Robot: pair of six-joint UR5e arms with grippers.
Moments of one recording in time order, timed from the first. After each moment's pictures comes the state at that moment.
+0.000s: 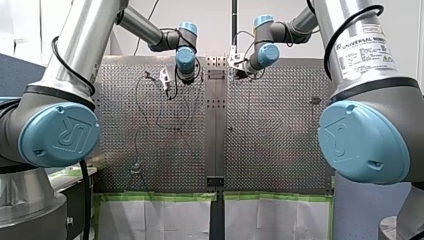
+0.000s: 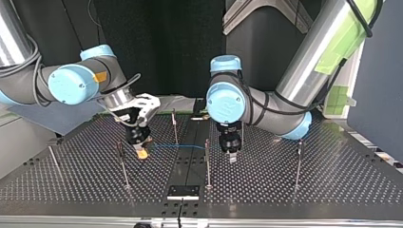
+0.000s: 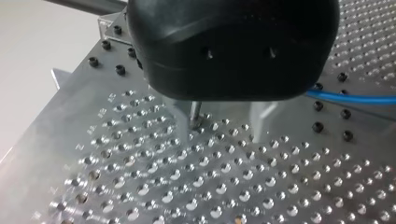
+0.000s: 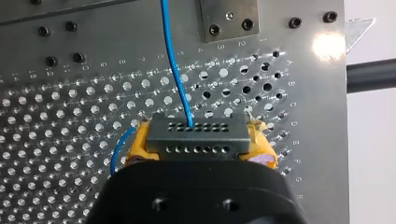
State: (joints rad) left arm -0.39 -1.91 -1.33 -3.18 -2.03 -1.86; right arm 2.08 -1.21 1.28 -0.01 1.39 1.74
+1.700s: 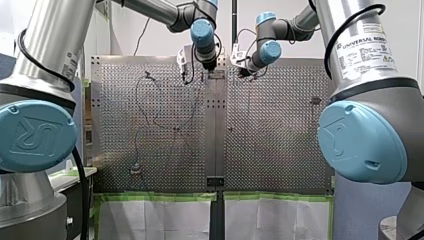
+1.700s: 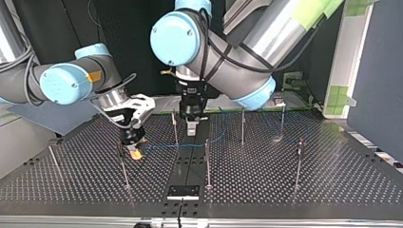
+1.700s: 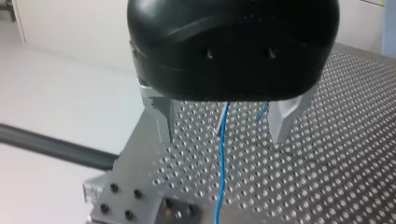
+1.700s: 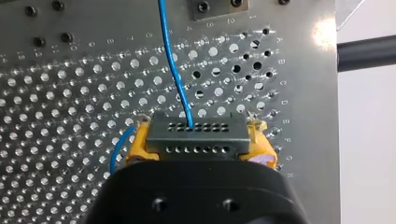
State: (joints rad) left arm -0.65 -1.82 -1.32 -3.31 -2.13 -1.84; right arm 2.07 -1.22 1.28 0.01 1.41 1.75
